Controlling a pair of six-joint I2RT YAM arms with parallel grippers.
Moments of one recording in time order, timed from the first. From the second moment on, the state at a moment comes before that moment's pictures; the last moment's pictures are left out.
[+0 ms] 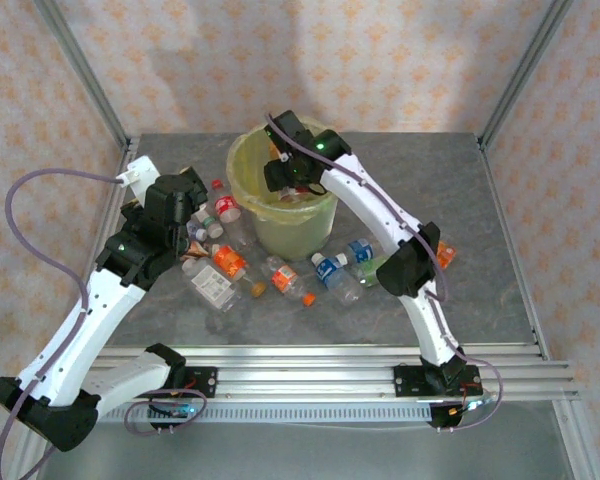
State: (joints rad) left arm -0.42 1.01 1.19 -0.70 -0.81 -0.65; right arm 0.73 2.24 2.49 -1.23 0.15 0.32
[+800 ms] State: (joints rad) left arm -0.41 1.01 1.19 -0.73 -0.83 -0.65; right arm 0.73 2.40 2.50 -1.28 0.17 0.27
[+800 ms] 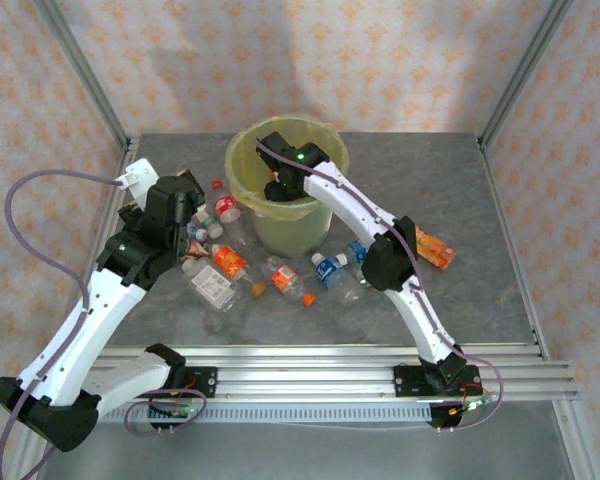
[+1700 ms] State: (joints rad) left arm -0.41 1.01 1.19 -0.73 -0.84 -0.65; right arm 0.73 2.44 2.56 -1.29 0.21 0.24
